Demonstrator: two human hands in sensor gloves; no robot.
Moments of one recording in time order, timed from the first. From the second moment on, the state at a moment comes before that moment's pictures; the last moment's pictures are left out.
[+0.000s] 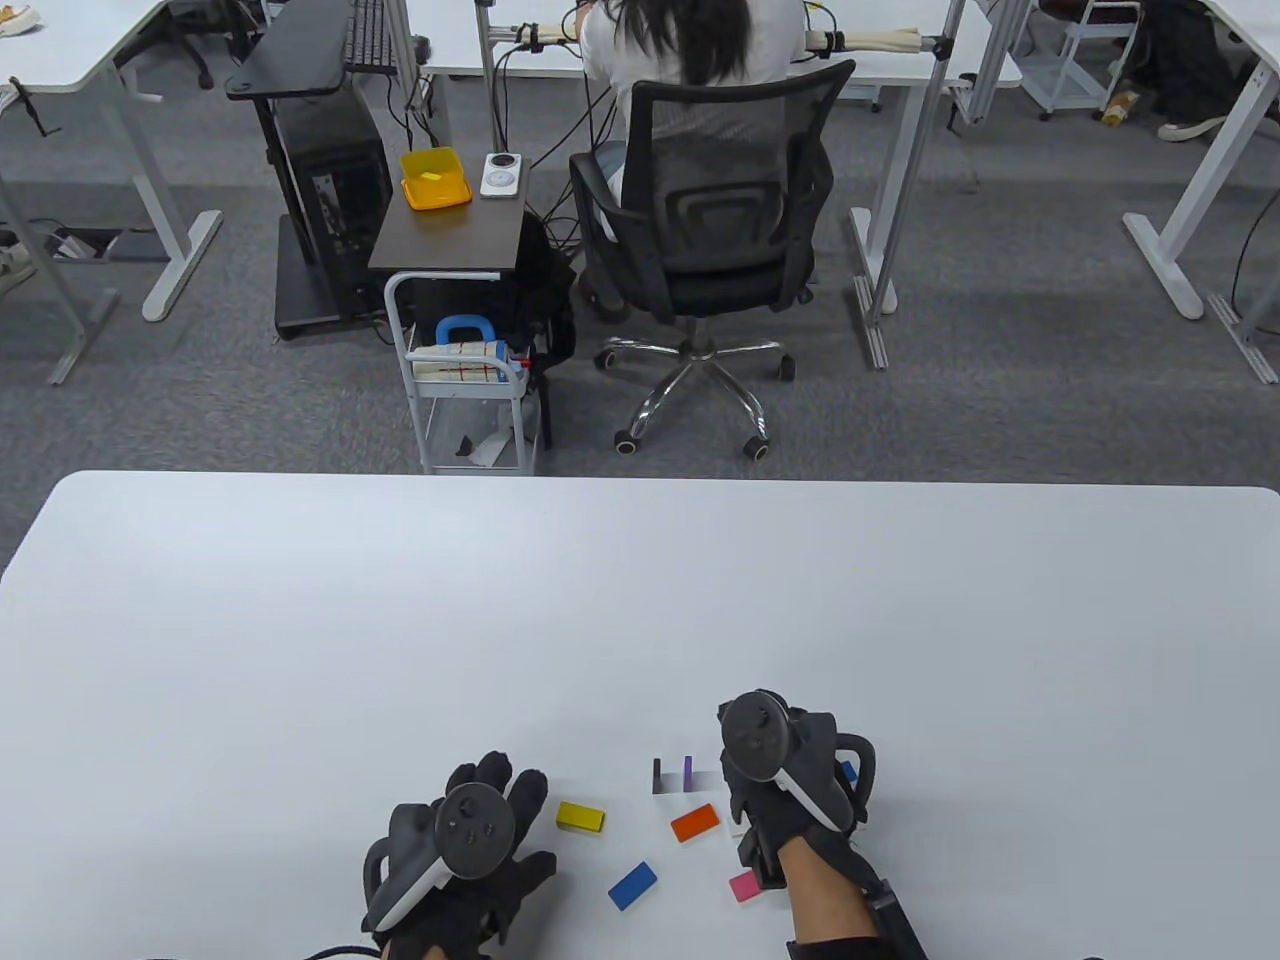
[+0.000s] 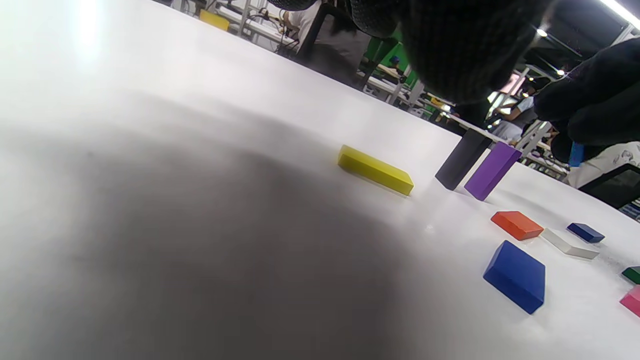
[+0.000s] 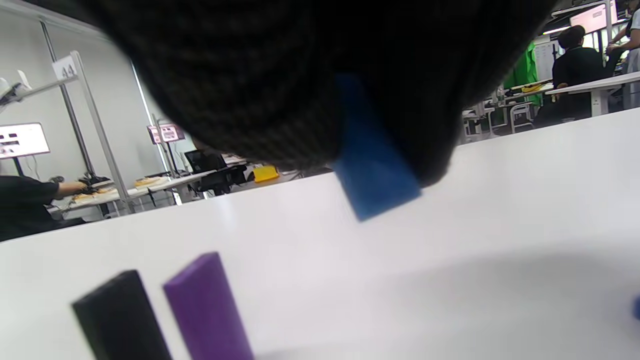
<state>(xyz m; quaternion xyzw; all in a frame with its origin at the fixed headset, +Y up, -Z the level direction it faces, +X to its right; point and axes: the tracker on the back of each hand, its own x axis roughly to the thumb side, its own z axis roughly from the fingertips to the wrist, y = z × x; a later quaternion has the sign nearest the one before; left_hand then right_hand) -0.181 -0.778 -0.267 -0.13 -0.06 0.18 0.97 0.098 -0.729 -0.339 0.04 -0.06 0.99 0.15</state>
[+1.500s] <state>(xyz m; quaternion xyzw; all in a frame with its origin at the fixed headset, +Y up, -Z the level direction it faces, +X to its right) -0.177 -0.778 -0.267 -0.13 -0.07 0.17 0.98 0.081 -0.763 -0.346 0.07 0.04 0.99 0.14</state>
